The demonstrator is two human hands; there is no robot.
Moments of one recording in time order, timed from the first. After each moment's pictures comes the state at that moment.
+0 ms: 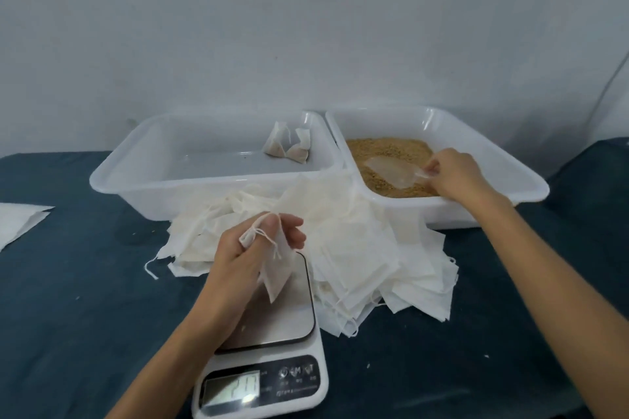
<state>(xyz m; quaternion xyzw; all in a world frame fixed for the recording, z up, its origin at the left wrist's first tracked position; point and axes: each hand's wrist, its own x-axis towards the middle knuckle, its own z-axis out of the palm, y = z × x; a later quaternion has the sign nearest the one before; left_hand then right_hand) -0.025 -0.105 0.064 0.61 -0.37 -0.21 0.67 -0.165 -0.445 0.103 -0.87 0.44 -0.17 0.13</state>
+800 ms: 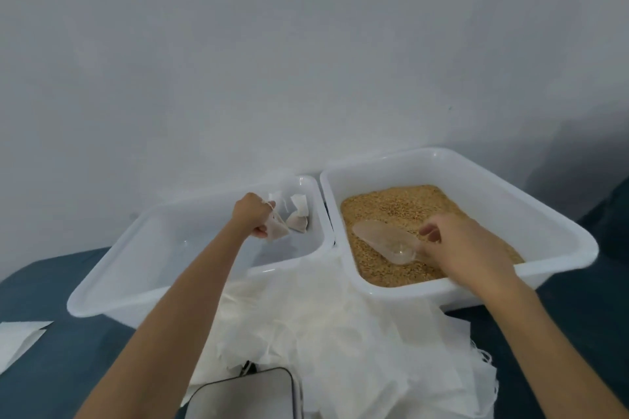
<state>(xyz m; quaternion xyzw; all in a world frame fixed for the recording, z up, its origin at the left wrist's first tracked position) 0.182 -0.331 0.108 0.90 -0.25 -0.12 0.34 -0.164 -0.444 0.092 -0.86 0.43 -0.20 0.16</state>
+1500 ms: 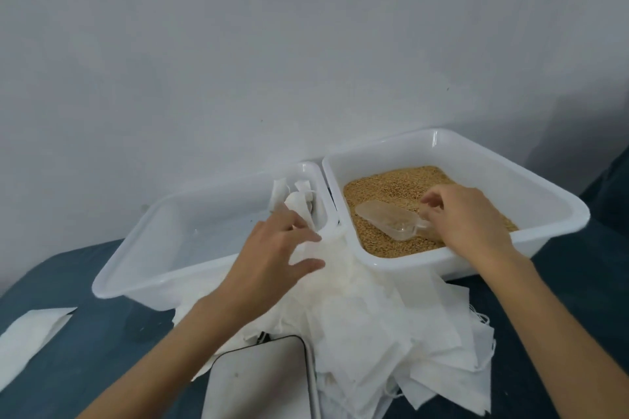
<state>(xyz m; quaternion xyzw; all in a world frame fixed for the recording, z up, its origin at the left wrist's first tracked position) 0.030 -0.205 0.114 0.75 -0.61 0.10 0.22 -0.166 -0.434 0.093 -0.85 0.40 -0.31 0.14</state>
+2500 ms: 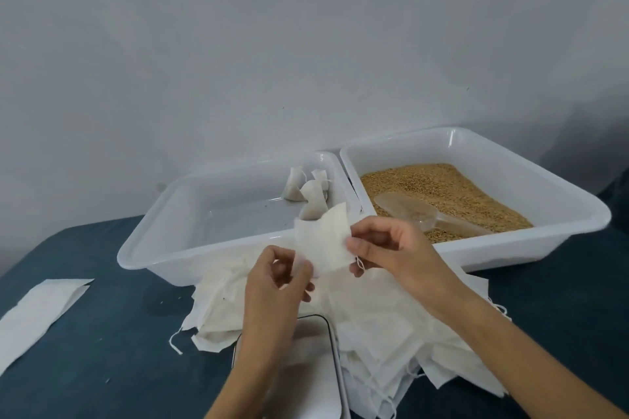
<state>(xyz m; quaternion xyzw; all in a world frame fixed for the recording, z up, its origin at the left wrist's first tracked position) -0.013 -0.158 0.069 0.70 -0.25 -0.10 0.66 -0.127 -0.315 0.088 -0.66 0.08 -0.28 0.69</state>
